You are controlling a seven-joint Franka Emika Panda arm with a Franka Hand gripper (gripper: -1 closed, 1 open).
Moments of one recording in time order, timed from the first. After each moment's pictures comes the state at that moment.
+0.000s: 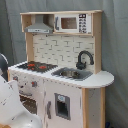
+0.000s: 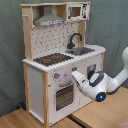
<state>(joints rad) -1.05 -0.49 2.12 -2.22 -1.34 2.03 1.20</state>
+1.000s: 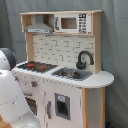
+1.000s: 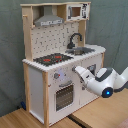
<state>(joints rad) -0.93 -0.31 2.13 -2.22 -1.34 1.83 1.06</state>
